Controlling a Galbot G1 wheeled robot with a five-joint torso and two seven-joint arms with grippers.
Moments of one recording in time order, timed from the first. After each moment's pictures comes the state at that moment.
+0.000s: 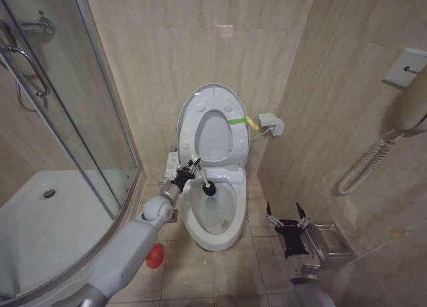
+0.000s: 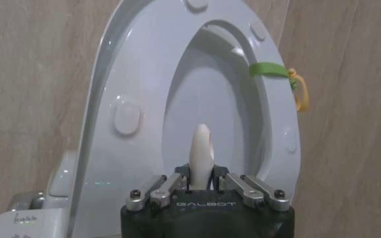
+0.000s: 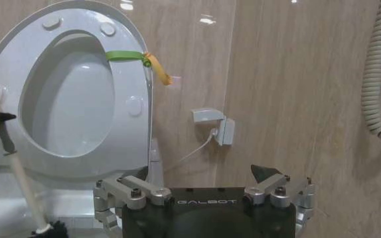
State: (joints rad) left arm 0.58 -1.24 0.07 -1.26 -0.67 -0.14 0.13; right arm -1.52 1.47 0.57 1.96 0.02 0.15 0.17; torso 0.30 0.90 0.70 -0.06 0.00
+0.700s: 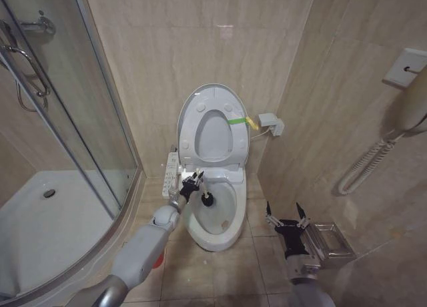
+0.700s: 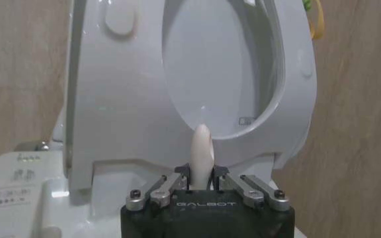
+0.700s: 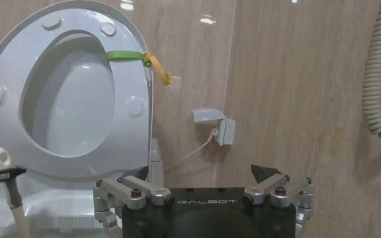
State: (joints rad) left arm 0.54 -1.35 0.12 -0.95 -0.56 -0.27 0.16; right arm -1.52 1.47 0.57 1.96 0.02 0.15 0.17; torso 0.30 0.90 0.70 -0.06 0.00
